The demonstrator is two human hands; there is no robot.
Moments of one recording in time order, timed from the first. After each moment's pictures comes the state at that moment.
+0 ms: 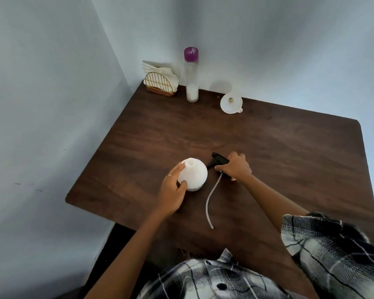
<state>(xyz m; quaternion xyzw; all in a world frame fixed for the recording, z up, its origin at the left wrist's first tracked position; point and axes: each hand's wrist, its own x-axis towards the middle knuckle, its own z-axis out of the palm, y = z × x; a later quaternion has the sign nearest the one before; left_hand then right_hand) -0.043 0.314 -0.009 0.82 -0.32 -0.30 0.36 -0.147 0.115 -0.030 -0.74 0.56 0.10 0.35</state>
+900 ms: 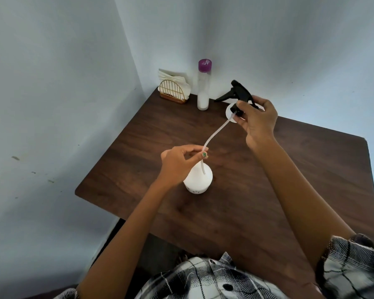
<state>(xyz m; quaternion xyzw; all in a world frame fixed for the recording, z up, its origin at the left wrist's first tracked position) -0.025 0.290 0.076 0.75 -0.39 -0.22 0.48 -0.115 0.118 0.139 -0.41 0.41 -0.43 0.70</state>
